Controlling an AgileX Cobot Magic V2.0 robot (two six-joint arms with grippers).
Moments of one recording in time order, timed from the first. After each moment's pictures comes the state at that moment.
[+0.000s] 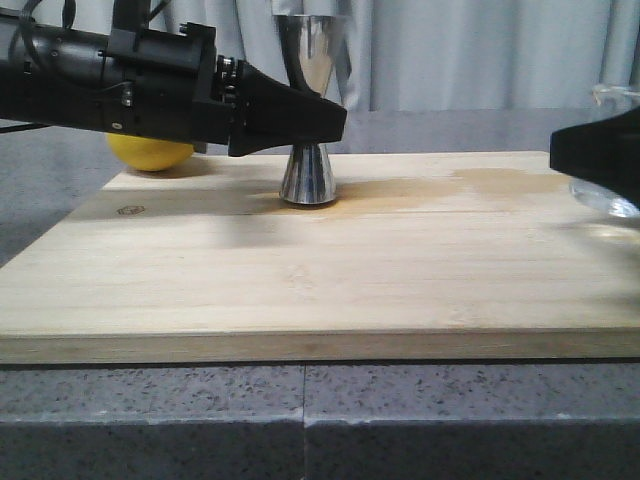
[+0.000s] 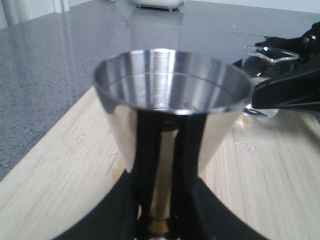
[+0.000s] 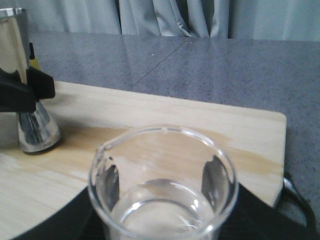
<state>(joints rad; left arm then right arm) -0.36 1.89 -1.07 -1.77 1.15 2.27 0.32 1.14 -0.19 -0.15 -0.78 0.14</state>
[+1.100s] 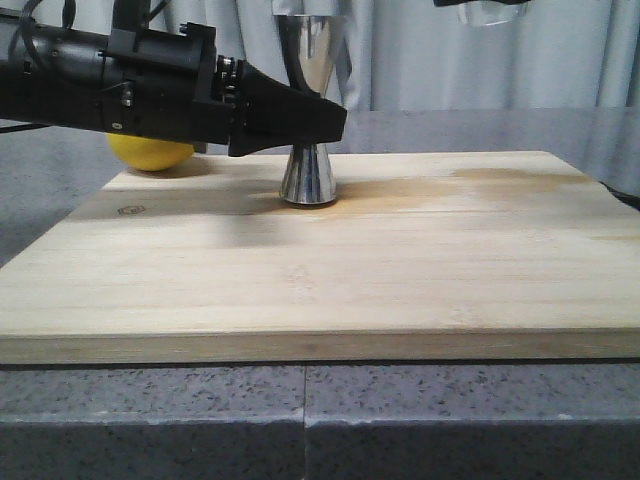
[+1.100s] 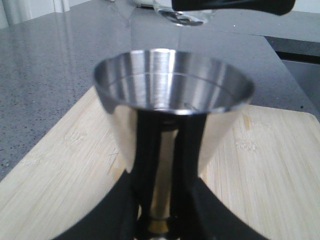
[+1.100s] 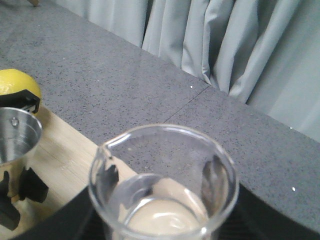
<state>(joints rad) -0.36 1.89 -1.07 -1.77 1.15 2.27 0.40 1.26 -0.82 -0.67 -0.18 0.33</state>
